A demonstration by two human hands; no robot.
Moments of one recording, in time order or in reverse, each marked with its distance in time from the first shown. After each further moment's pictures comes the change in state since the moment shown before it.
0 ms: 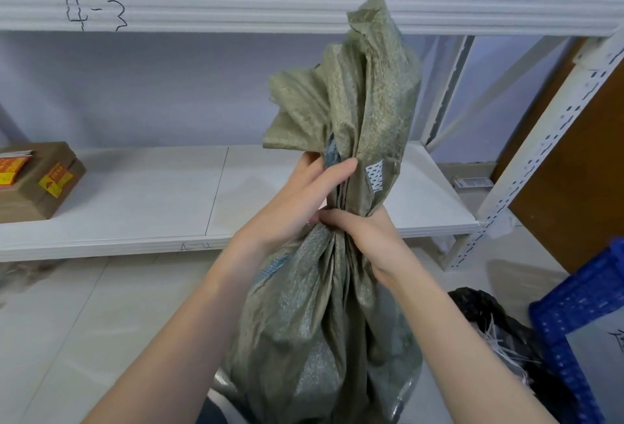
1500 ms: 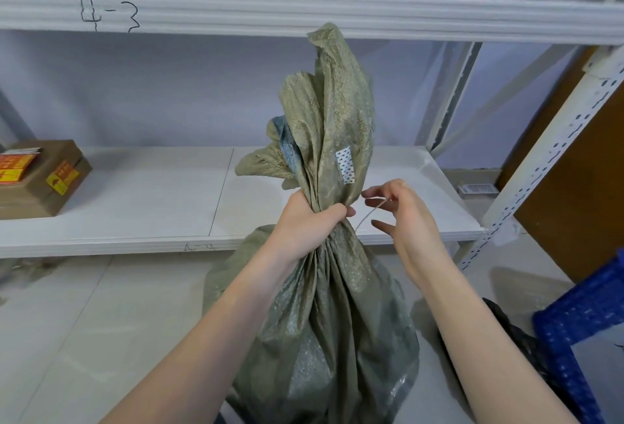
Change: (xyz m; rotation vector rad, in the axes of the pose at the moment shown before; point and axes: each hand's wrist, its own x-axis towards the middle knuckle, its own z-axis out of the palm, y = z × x) left_hand 0.005 -0.027 0.012 -0.038 0.284 -0.190; right_hand 0.014 -0.007 -0.027 -0.108 0.296 0.039
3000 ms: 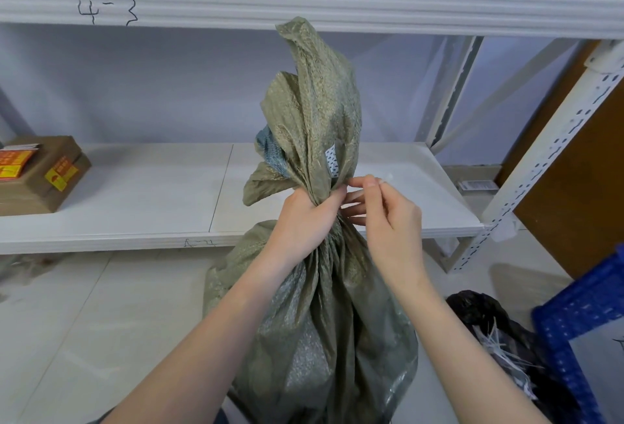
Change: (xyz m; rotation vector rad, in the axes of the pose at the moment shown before) left_hand 0.002 -0.006 0.001 0.217 0.060 0.175; right_hand -0.024 0.010 0.022 -0.216 0.074 -0.410
